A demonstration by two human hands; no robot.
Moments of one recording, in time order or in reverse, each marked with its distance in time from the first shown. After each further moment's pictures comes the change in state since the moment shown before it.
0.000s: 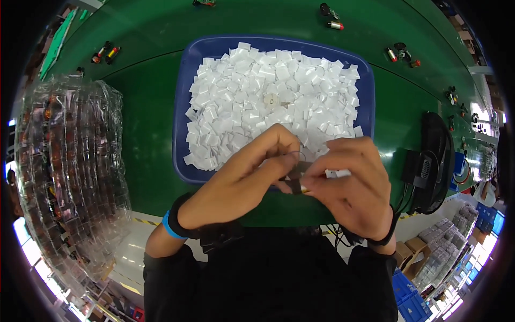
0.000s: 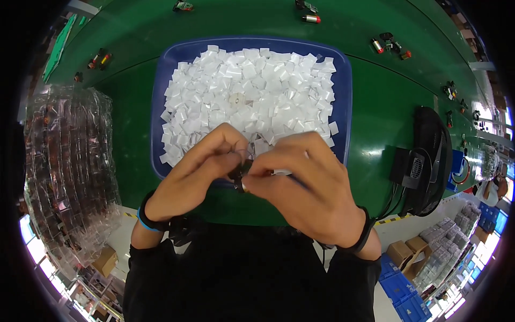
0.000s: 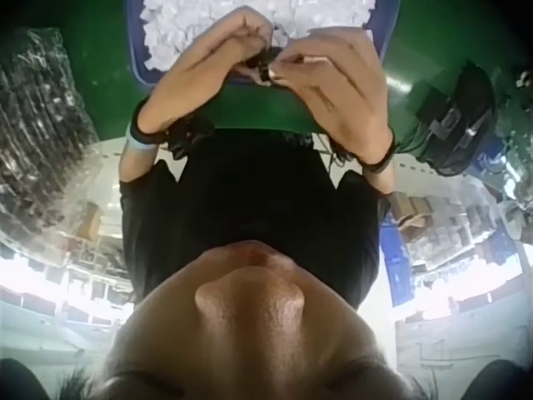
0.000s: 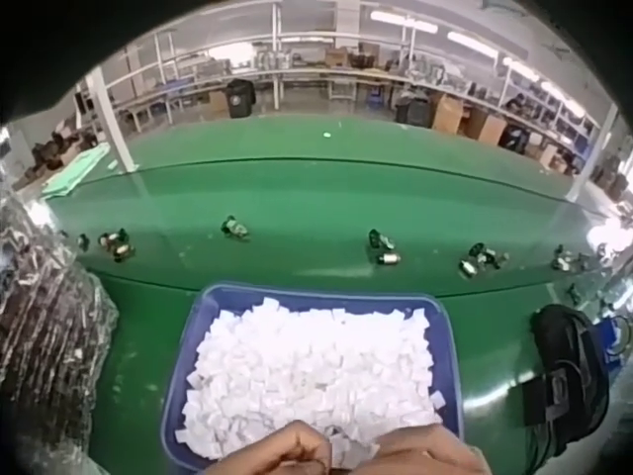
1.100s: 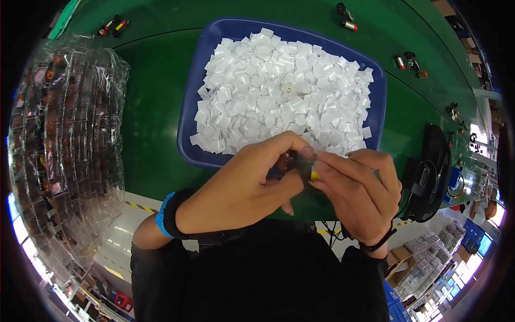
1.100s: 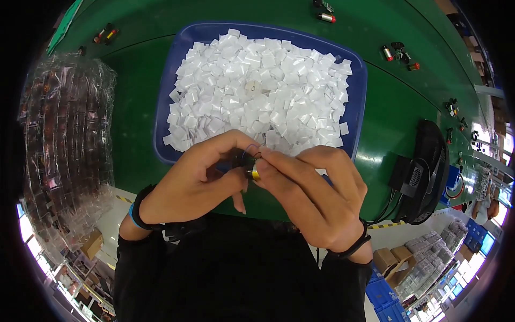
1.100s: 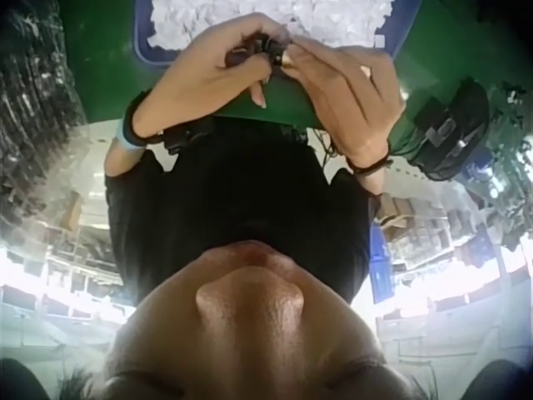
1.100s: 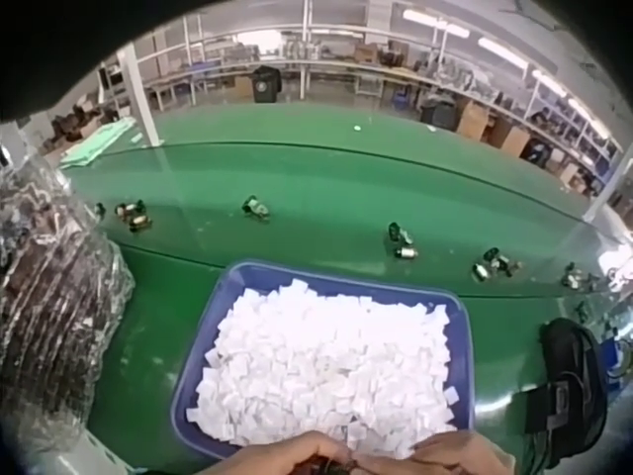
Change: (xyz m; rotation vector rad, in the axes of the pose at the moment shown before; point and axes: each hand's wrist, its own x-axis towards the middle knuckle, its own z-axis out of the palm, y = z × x) left_hand -0.022 -0.004 0.007 -0.043 -0.026 -0.006; right_hand -0.004 -0.014 0.009 -0.337 0.038 -0.111
